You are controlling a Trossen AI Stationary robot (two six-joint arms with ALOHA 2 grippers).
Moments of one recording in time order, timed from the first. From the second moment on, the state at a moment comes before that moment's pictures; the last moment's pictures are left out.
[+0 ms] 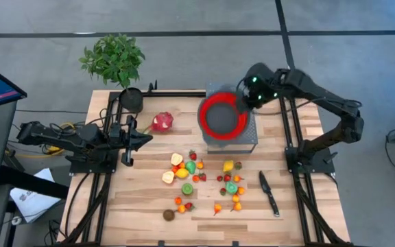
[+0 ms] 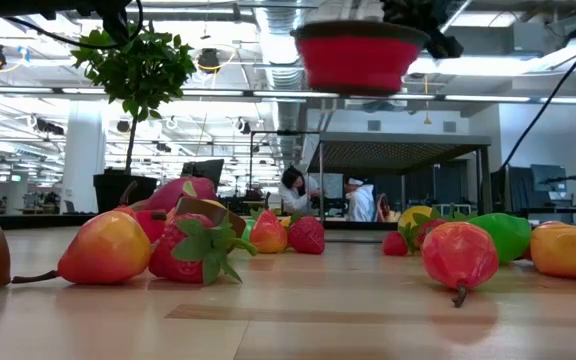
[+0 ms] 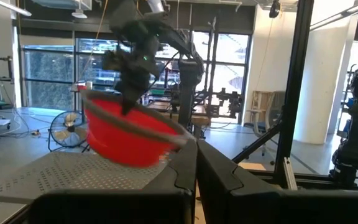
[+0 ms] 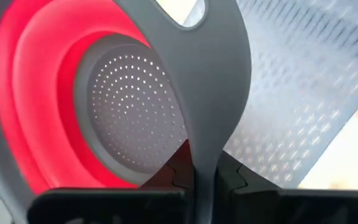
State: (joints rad) left arm -0.16 0.48 0.32 0.39 -0.24 -0.02; right arm -0.48 1.41 1.62 -1.21 -0.06 0.57
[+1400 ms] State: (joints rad) left arm -0.16 0.48 0.32 0.38 -0.24 -0.01; right arm -0.96 1.87 1.91 -1.40 -0.35 0.19
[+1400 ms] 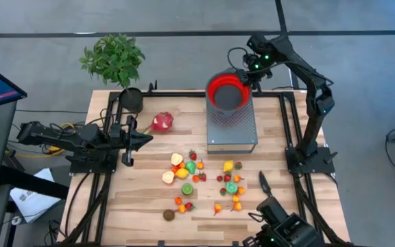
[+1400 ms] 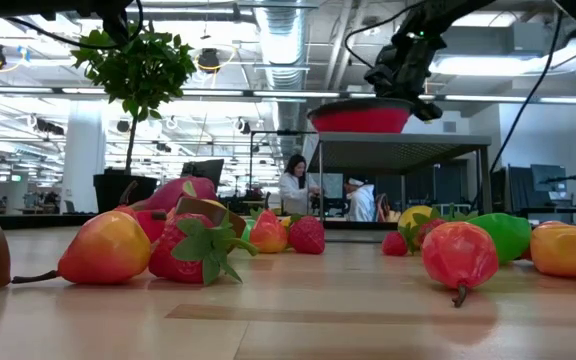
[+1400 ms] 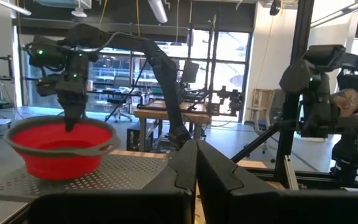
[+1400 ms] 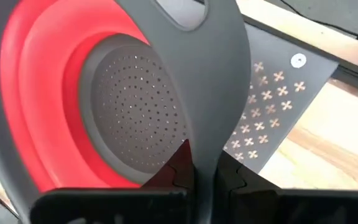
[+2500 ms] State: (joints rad) left arm -0.16 0.48 0.32 0.38 -0.24 -0.01; right arm -0.96 1.89 1.91 -1.42 -0.32 0.10
